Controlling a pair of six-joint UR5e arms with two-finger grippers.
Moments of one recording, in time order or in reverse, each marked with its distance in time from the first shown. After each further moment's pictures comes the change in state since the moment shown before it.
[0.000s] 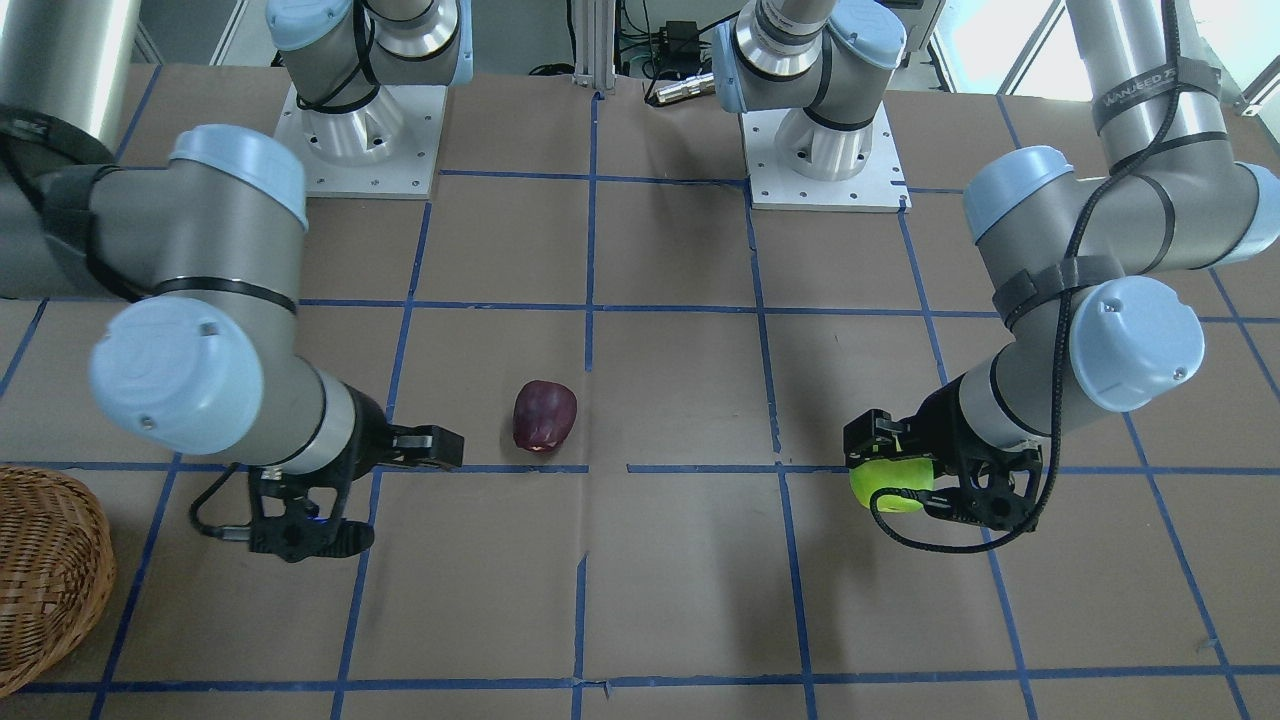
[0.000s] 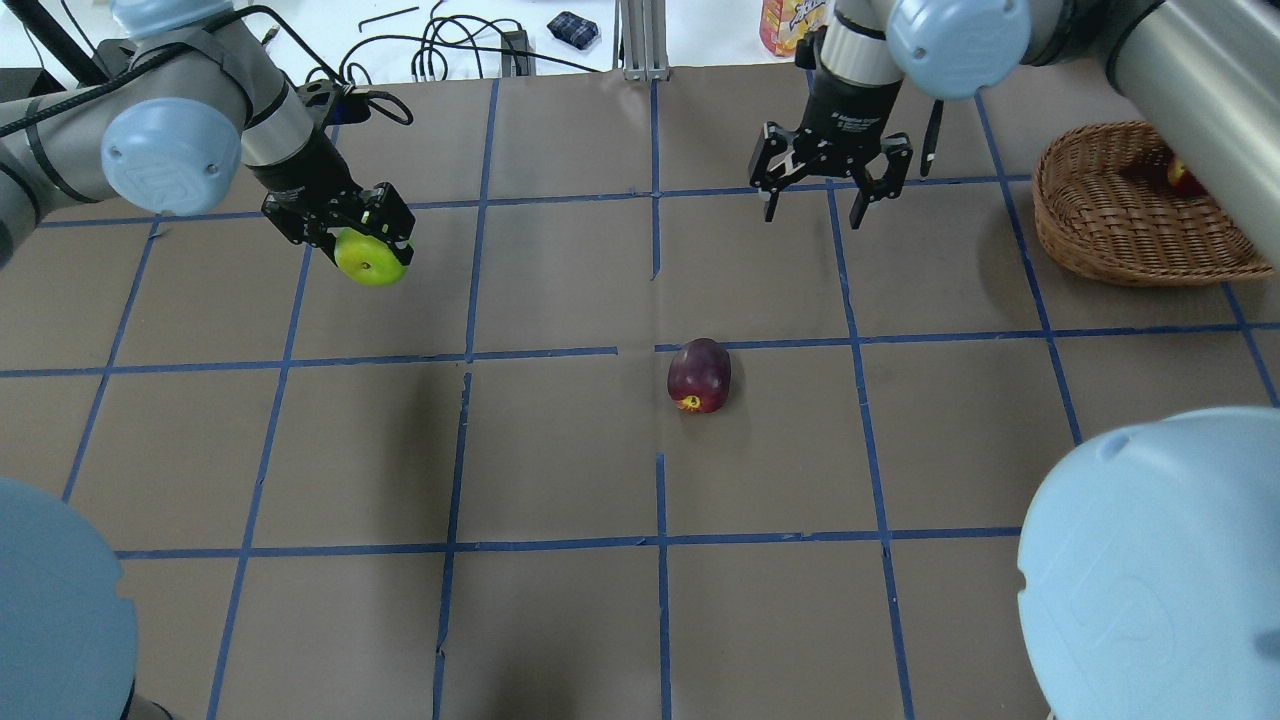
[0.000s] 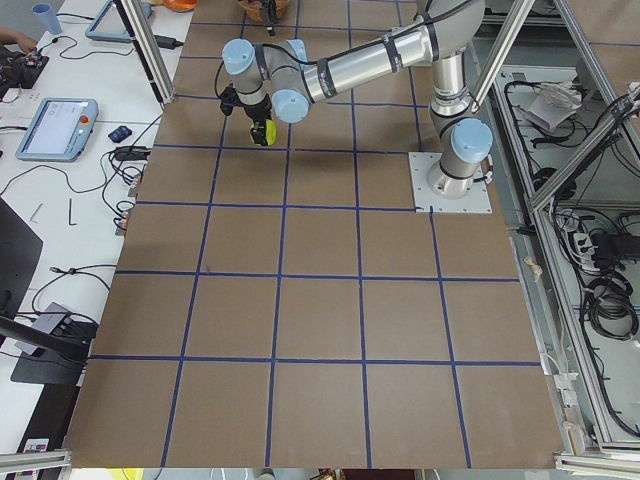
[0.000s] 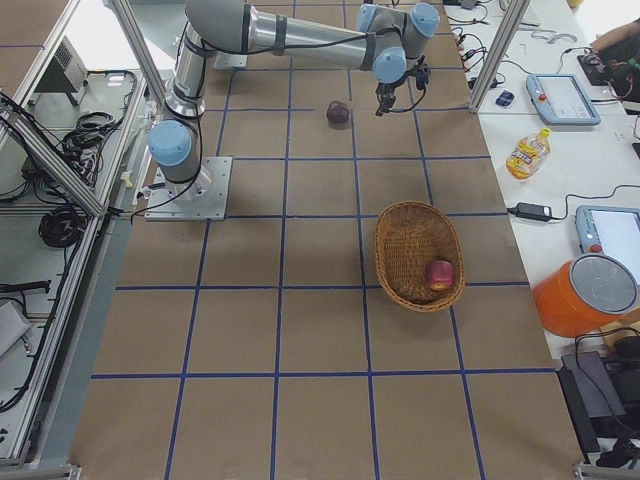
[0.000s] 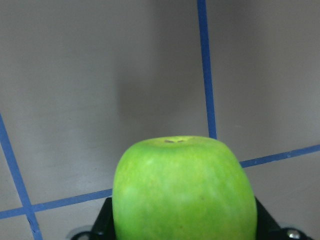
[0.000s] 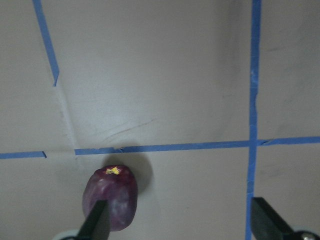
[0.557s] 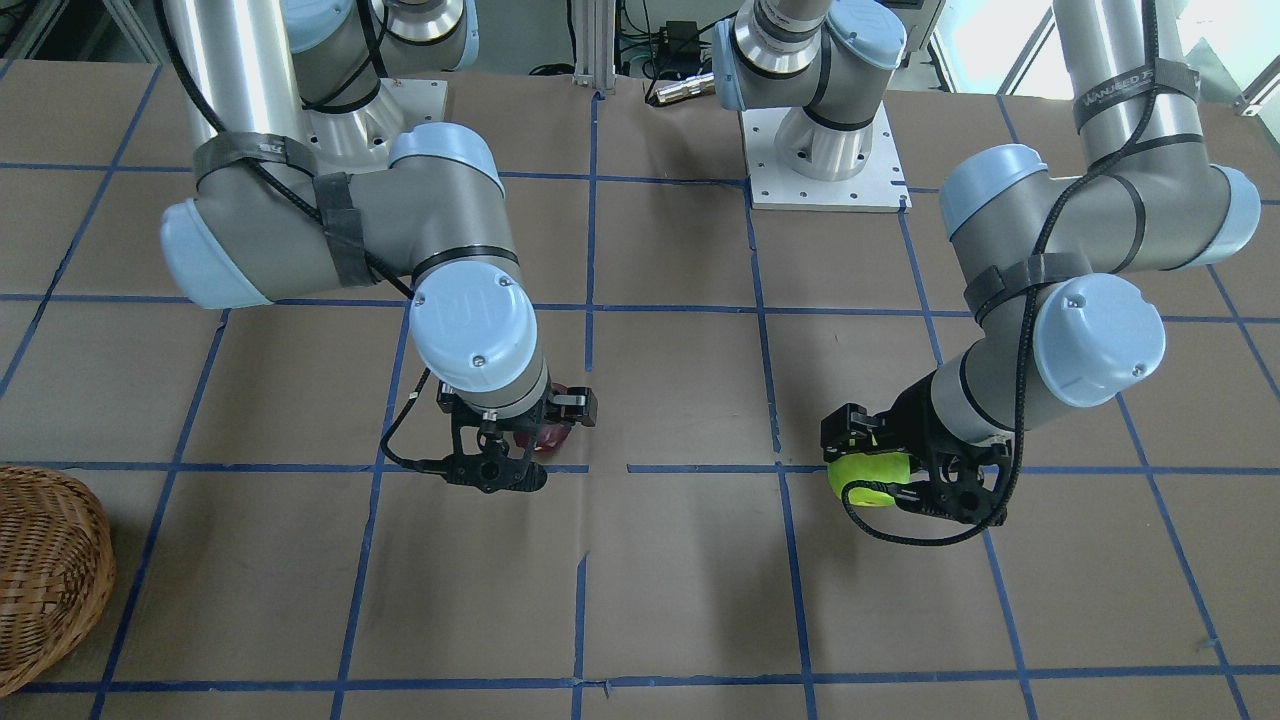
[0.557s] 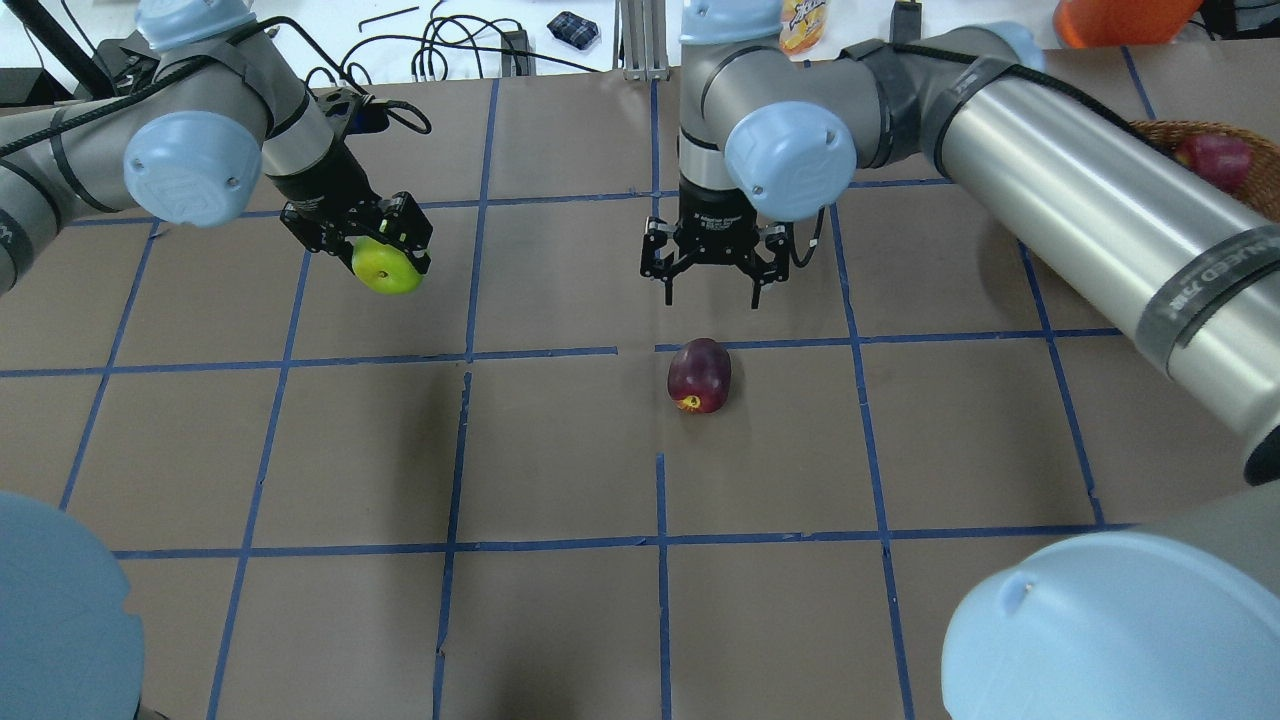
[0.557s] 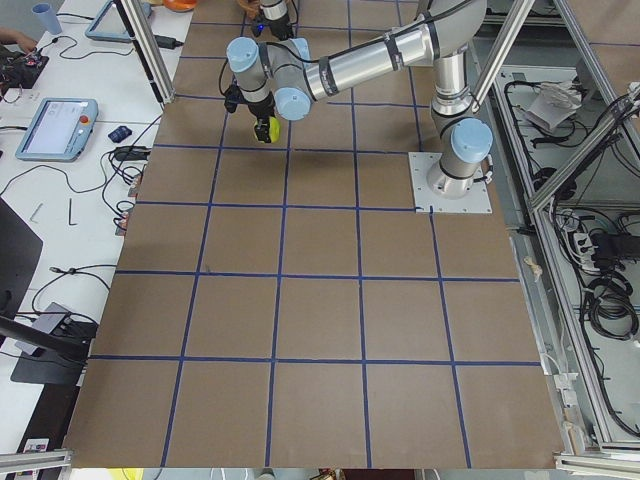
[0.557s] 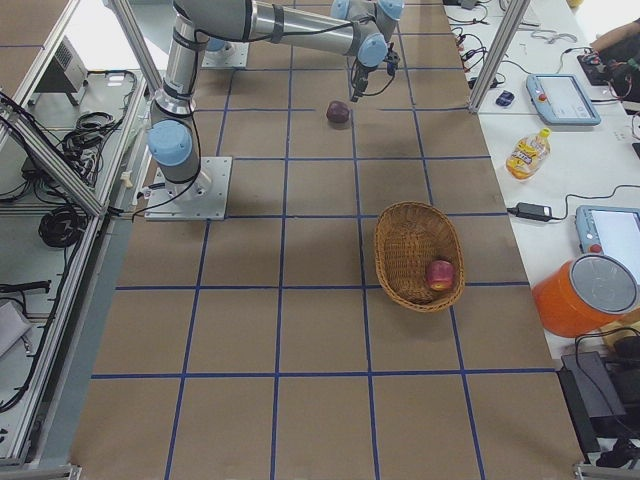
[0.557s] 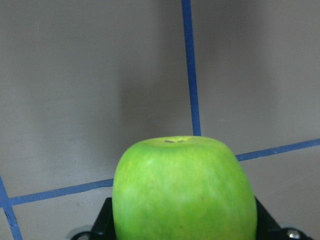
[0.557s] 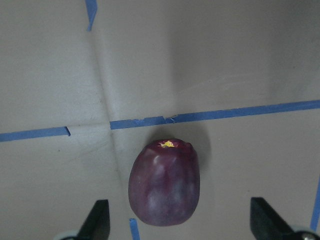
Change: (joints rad) left arm -0.031 -0.001 -0.015 0.013 -0.006 -0.008; right arm 0.189 0.002 0.156 -0.170 -0.064 0.206
